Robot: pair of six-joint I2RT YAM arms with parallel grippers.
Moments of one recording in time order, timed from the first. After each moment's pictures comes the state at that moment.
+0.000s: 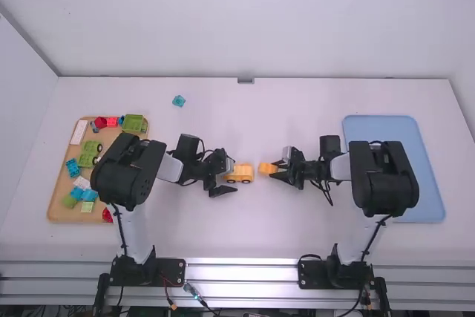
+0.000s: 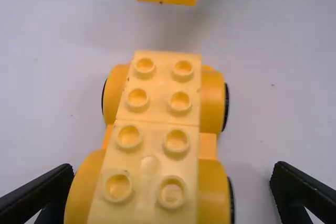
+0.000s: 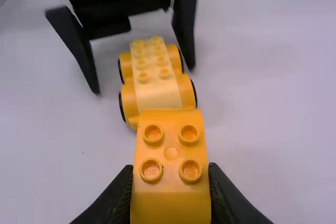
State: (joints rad) left arm -0.22 2.00 0.70 0.31 0.92 0.94; right arm 0.05 1.96 0.69 0.07 -1.19 -1.13
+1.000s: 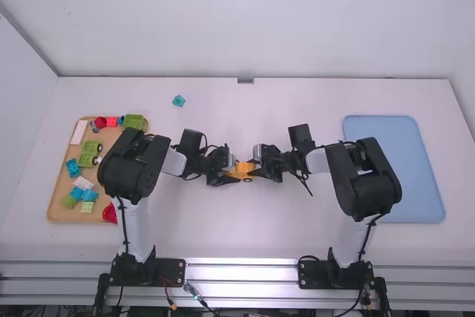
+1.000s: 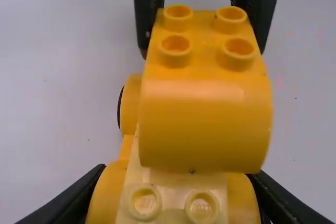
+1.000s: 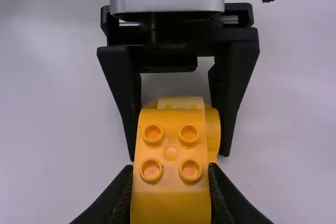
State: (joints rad) left arm -0.22 2.07 0.78 0.30 0.97 0.97; right arm 0.28 1.96 0.80 0.08 -1.06 -1.07
